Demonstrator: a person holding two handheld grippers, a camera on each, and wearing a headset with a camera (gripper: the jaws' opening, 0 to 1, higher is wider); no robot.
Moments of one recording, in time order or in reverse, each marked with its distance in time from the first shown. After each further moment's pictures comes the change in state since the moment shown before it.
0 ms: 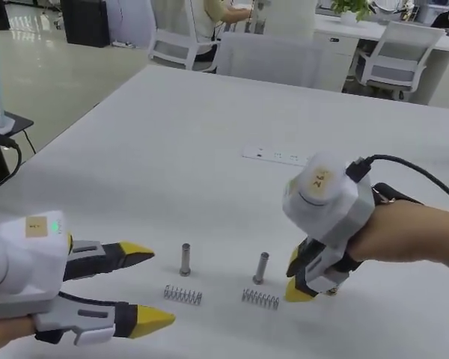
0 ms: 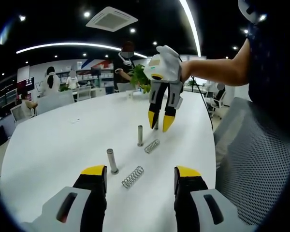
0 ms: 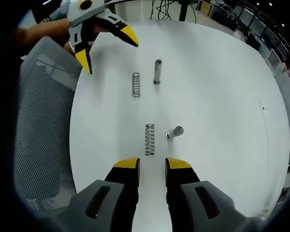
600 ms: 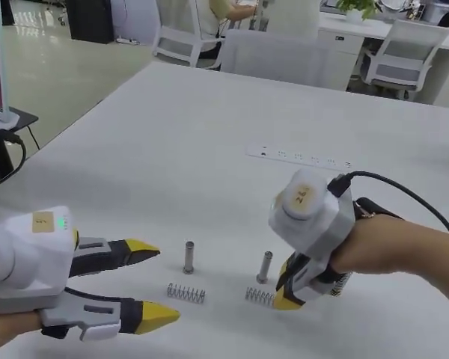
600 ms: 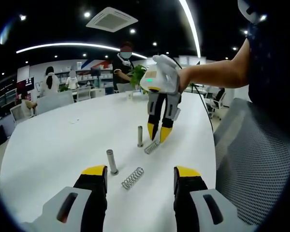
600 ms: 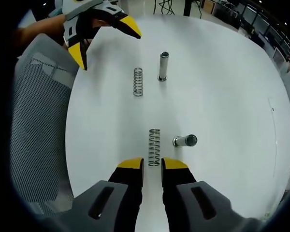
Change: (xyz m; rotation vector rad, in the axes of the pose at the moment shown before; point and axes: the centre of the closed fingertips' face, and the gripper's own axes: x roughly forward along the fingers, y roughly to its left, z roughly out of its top) left arm 0.002 0.001 0.001 -0.002 -0.006 -0.005; right arm 0.027 0.006 0.002 -0.005 0.016 0.037
